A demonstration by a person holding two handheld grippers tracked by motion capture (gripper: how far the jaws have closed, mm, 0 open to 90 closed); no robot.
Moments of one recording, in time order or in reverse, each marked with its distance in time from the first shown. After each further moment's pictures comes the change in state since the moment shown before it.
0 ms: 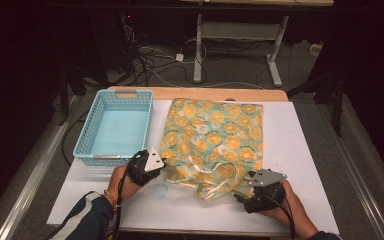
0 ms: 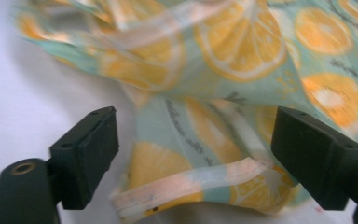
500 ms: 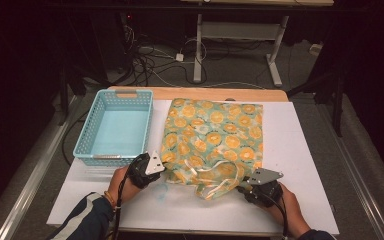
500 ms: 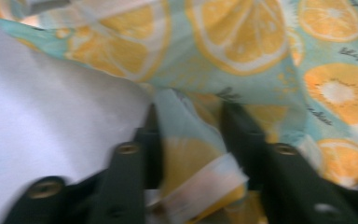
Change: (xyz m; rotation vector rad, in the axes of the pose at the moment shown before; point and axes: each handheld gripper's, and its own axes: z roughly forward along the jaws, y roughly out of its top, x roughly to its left) left arm -0.003 -0.007 0.006 0.011 -0.024 0.029; right arm -0.005 -0.006 0.015 0.002 -0.004 0.011
